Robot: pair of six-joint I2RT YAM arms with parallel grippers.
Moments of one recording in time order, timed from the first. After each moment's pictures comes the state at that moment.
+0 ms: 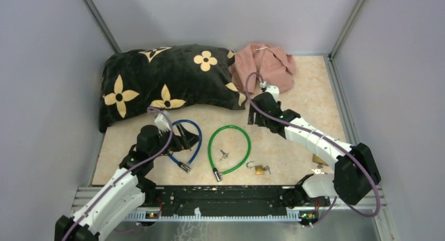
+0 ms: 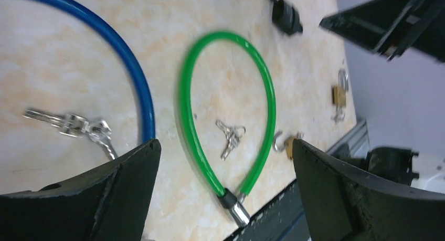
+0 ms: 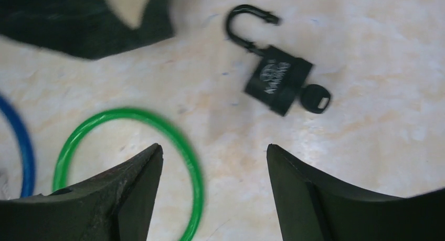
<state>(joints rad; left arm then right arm) -0.50 0.69 0.32 -0.07 0.27 -0.72 0.68 1.30 0.92 -0.43 0.34 0.53</state>
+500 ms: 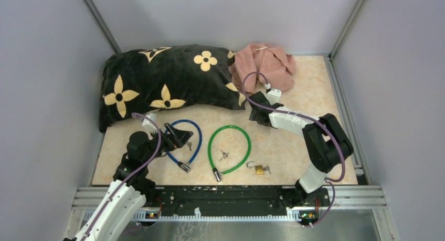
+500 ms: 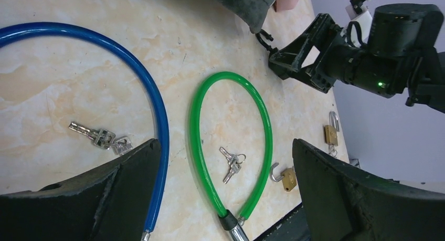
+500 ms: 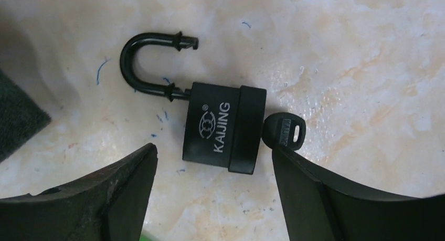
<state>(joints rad) -0.36 0.43 0.28 -0.11 0.22 -0.76 0.54 1.63 0.94 -0.37 0.53 0.75</state>
